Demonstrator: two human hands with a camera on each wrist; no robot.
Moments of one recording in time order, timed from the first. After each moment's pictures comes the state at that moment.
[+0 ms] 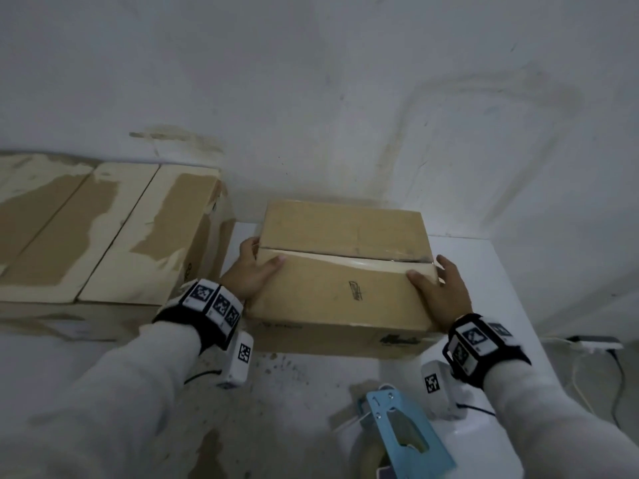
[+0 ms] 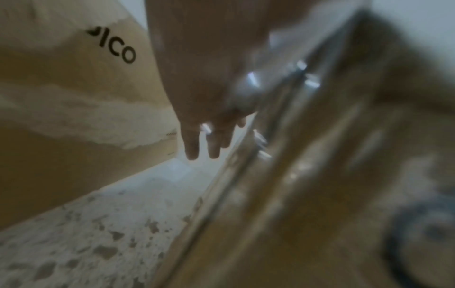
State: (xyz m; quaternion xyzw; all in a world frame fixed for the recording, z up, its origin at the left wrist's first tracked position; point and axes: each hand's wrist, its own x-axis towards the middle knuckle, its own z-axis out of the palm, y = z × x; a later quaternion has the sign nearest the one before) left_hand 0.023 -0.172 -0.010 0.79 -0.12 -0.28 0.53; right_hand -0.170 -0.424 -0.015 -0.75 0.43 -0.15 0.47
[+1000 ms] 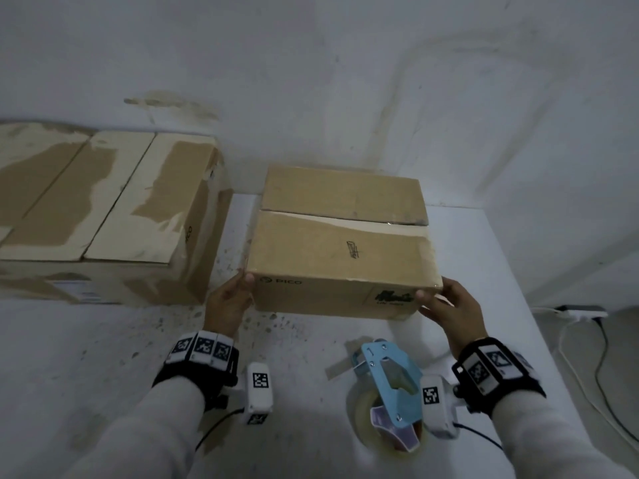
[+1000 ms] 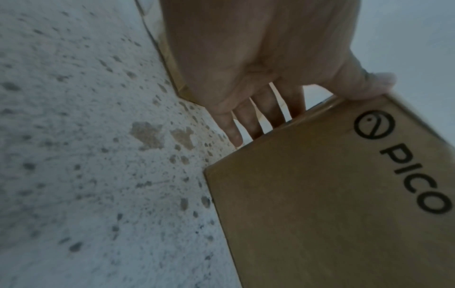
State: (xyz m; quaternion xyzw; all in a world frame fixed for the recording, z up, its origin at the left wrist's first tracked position) left_hand -0.060 -0.116 -0.085 0.67 0.04 -0.19 0.72; right_hand -0.255 -0.387 -0.049 -0.61 0.37 -0.22 0.66
